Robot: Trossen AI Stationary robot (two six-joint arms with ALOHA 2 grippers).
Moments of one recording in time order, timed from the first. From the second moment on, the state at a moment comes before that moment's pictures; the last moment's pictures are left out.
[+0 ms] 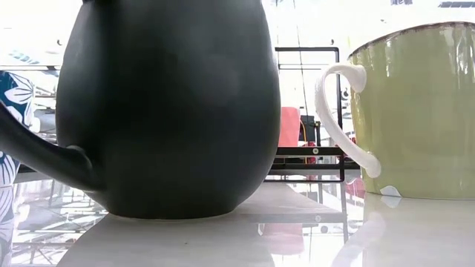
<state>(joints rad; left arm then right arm) 0.17 1.49 1.30 -0.96 -0.14 -0.18 0.78 1.43 1.37 -1.24 -0.08 2.11</state>
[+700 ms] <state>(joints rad) -0.04 1.37 1.30 -1.07 -0.13 -0.58 0.83 1.43 0.90 -0.64 -0.05 2.03</state>
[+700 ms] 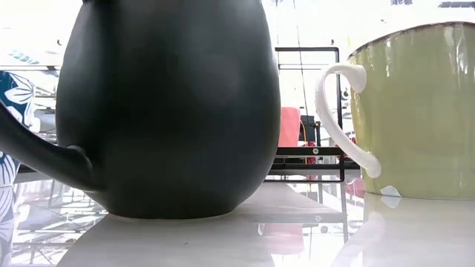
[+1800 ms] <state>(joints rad) -0.17 1.37 1.30 -1.17 -0.10 -0.63 0.68 1.39 1.15 -1.26 0.02 1.54</state>
